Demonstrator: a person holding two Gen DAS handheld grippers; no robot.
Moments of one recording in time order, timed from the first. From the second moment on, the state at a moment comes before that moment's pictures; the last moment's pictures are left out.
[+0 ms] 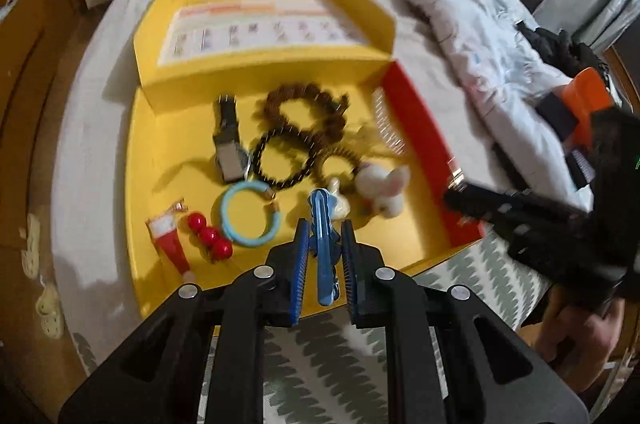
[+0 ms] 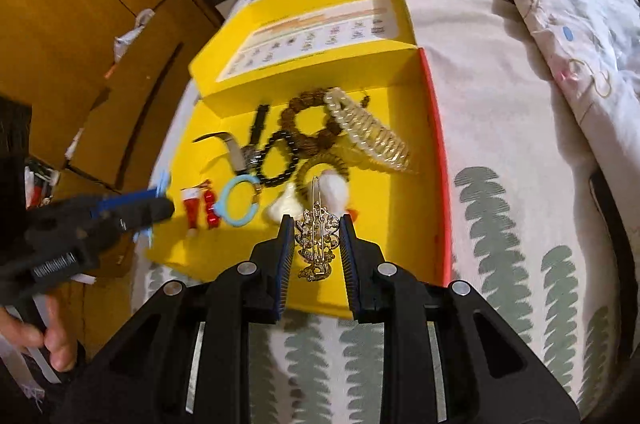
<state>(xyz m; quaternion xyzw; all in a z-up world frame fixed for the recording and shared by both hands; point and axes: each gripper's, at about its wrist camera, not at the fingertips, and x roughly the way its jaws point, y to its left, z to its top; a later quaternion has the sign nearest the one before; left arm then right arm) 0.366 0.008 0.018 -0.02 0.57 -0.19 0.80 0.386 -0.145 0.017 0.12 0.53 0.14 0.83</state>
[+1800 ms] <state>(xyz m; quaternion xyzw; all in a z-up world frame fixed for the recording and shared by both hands) 0.375 0.024 -0.044 0.01 0.60 -0.15 0.78 0.410 -0.138 -0.029 0.05 0.55 0.05 0.83</state>
